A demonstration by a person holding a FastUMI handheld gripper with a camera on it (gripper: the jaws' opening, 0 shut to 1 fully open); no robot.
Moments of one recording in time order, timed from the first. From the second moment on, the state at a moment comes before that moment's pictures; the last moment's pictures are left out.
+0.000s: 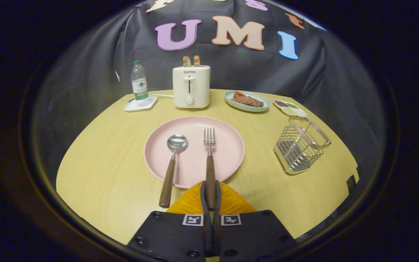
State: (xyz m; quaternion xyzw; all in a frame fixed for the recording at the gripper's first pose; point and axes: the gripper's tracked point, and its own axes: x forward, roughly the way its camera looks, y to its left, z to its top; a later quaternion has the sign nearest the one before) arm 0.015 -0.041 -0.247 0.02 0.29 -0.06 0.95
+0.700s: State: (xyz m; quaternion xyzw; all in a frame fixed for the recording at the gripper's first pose) arm -0.007 -0.105 -0.162 0.04 0.35 -0.14 0.93
